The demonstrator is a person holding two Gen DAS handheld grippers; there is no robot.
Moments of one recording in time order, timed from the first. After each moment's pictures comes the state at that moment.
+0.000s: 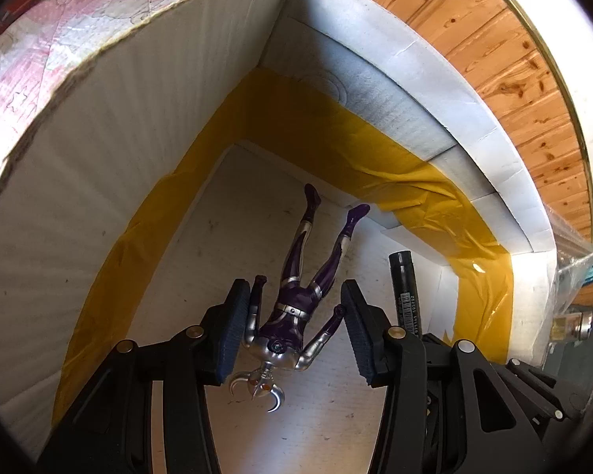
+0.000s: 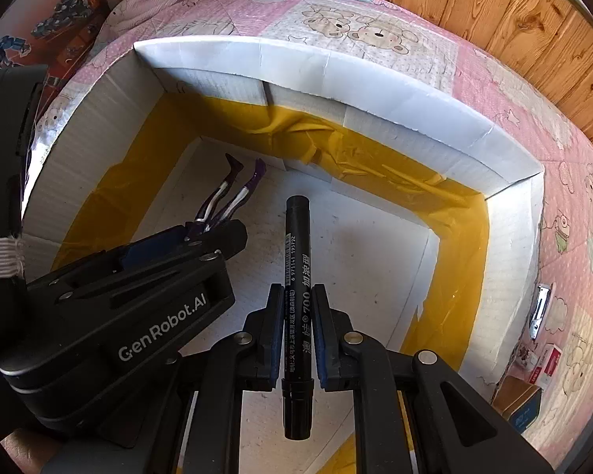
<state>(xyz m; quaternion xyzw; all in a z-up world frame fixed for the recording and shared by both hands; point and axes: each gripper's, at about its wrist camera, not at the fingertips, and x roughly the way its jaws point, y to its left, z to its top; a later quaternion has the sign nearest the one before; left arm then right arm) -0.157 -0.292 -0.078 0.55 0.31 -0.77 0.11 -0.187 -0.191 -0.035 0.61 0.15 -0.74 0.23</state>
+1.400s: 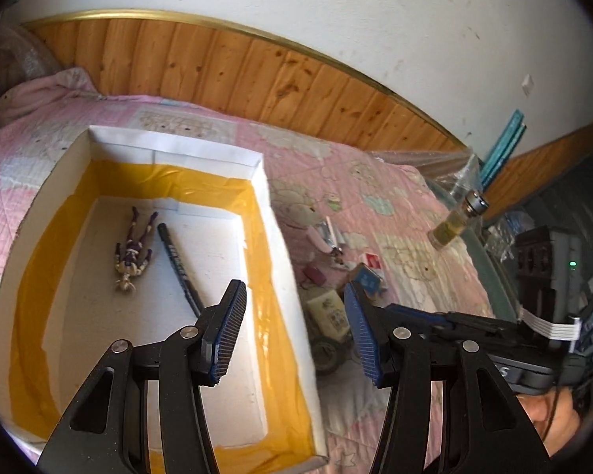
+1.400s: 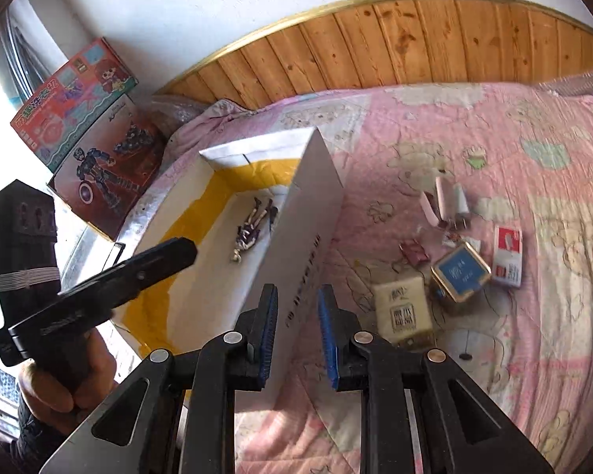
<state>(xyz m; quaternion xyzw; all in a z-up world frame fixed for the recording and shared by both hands) -0.024 -0.151 0.054 0.39 0.18 -0.90 -0.11 -0.055 0.017 0.049 0.48 -0.08 -0.83 0.29</state>
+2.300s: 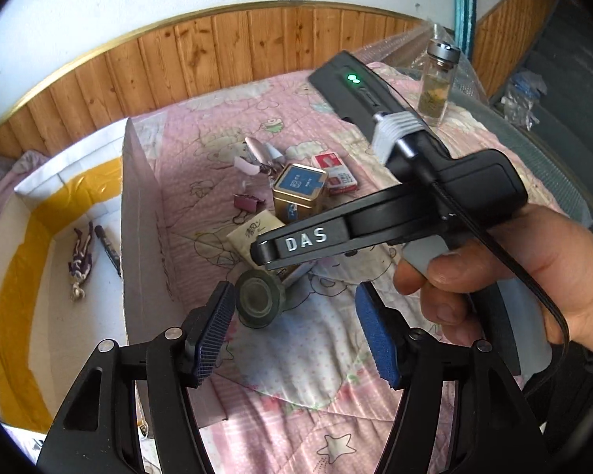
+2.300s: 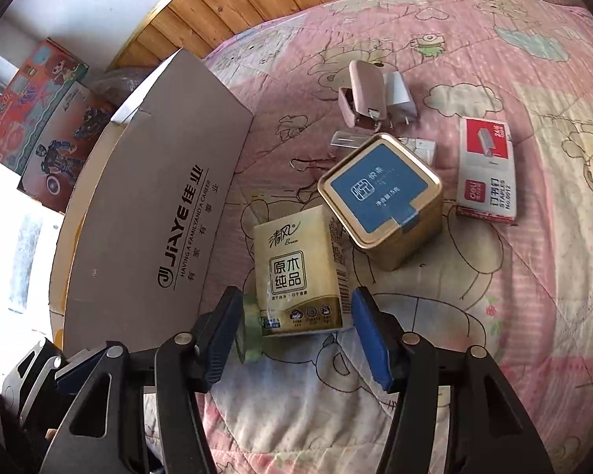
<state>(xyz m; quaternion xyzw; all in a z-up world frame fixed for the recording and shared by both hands) -0.001 0.012 -0.006 0.42 -0.07 -0.90 -0.10 -0.110 0.068 -0.060 0.56 -0.09 -0.77 0.29</state>
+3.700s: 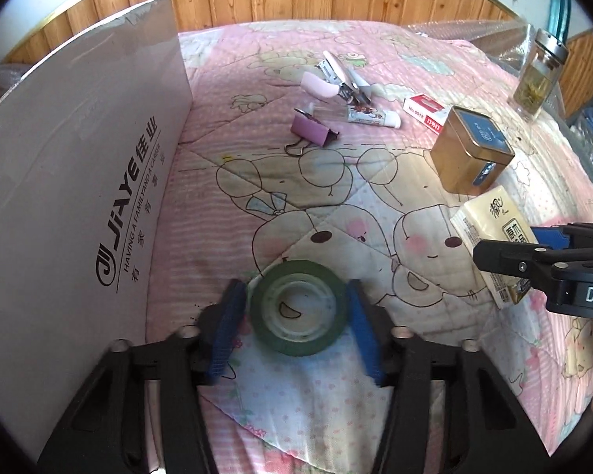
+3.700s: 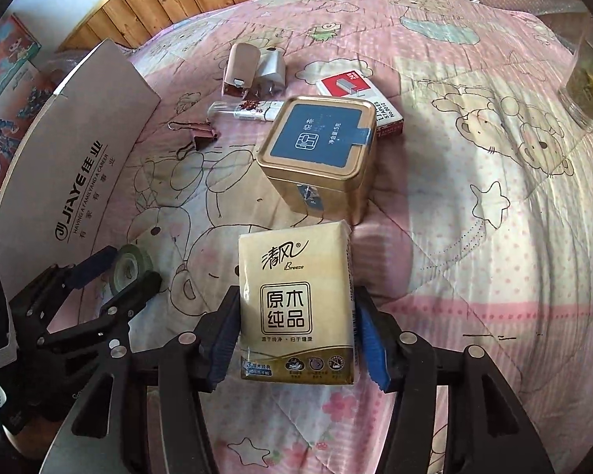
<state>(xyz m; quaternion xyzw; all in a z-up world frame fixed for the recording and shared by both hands) -0.045 -0.012 -0.084 0.50 0.02 -0.87 0.00 -0.077 0.139 -0.078 0.57 -0.01 -0.80 0.18</state>
